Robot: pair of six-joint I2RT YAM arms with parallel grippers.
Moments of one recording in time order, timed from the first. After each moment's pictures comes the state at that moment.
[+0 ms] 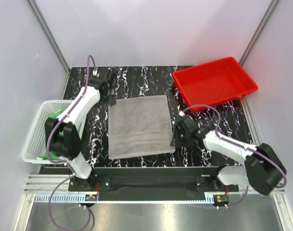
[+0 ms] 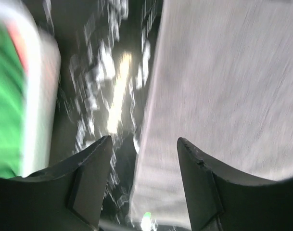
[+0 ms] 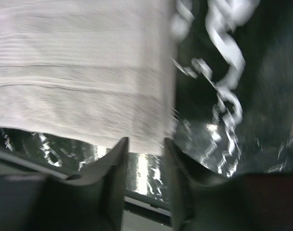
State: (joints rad) left arm -0.31 1.65 1.44 -0.97 -0.34 -0.49; right arm 0.68 1.23 0.59 -0.39 -0.02 0.75
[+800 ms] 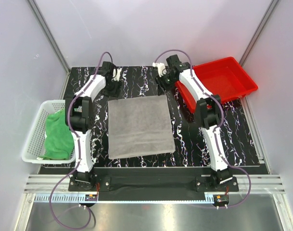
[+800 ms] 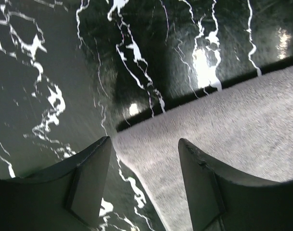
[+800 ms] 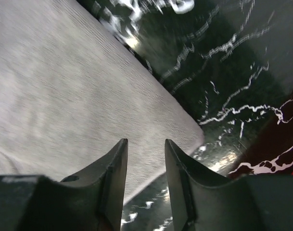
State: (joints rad) left arm -0.16 2.19 1.85 -0.80 0.02 0.09; right arm 0.37 2.48 2.41 -0.98 -0.45 -0.29
